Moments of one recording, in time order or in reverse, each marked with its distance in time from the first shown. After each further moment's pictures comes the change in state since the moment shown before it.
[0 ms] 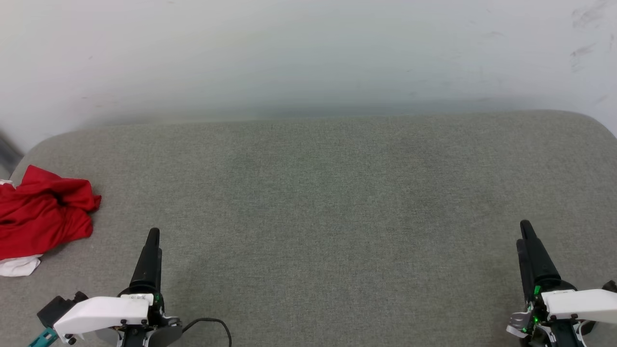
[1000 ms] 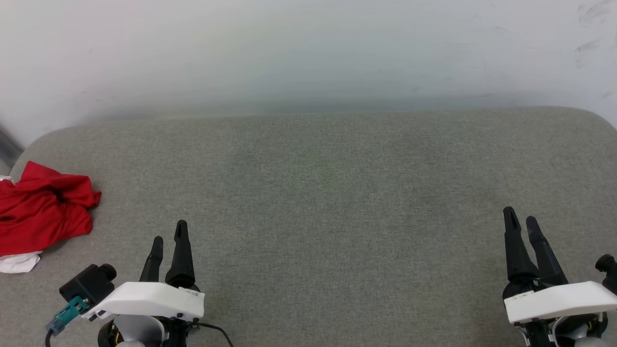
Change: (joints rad) left arm 0.019 0.001 -0.124 -0.130 0.662 0.159 -0.116; right arm 0.036 0.000 0.059 -0.172 -0.707 0.000 -0.118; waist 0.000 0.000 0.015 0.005
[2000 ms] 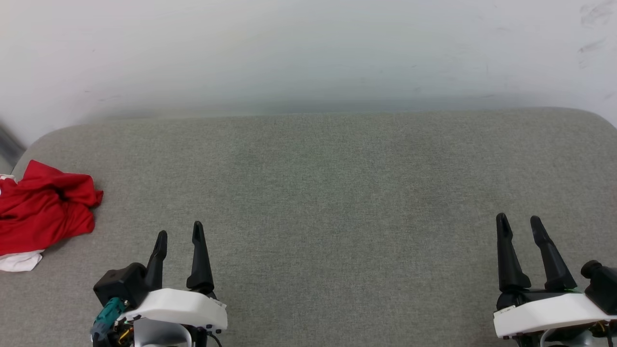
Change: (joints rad) left arm 0.022 0.010 -0.083 -0.023 0.360 0.065 -0.082; right arm 0.039 0.000 0.016 -0.043 -0.339 0.000 -0.084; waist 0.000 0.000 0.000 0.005
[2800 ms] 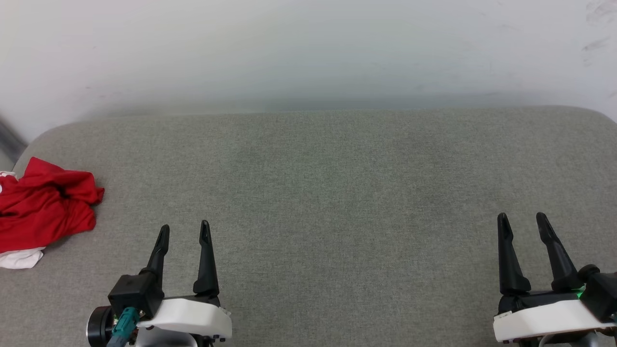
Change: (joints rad) left arm 0.026 -0.003 -0.011 -0.044 0.186 -0.030 -0.053; right arm 0.016 0.000 -0.003 -0.034 -0.153 0.000 -0.052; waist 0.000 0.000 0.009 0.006
